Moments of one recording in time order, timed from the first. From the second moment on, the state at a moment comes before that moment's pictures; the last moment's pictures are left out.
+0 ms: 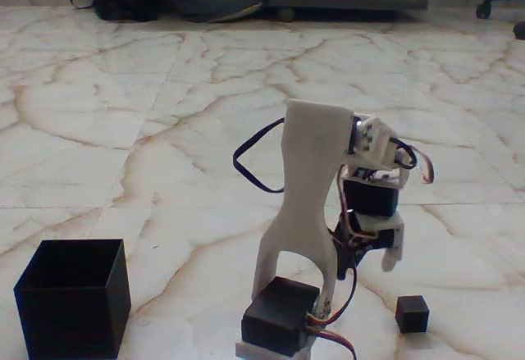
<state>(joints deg) 27.2 69.3 94.7 53.7 -126.0</state>
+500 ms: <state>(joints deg) 37.3 52.4 80.2 53.3 -130.3</state>
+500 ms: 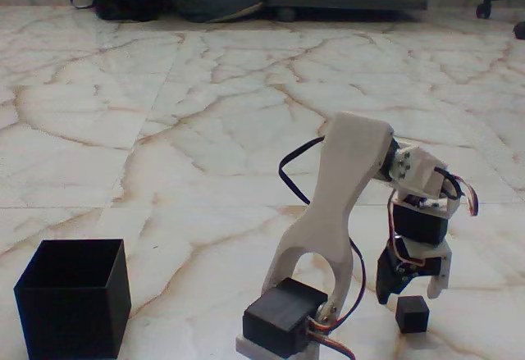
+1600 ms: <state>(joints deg) 15.9 59.2 66.4 73.7 -110.7</state>
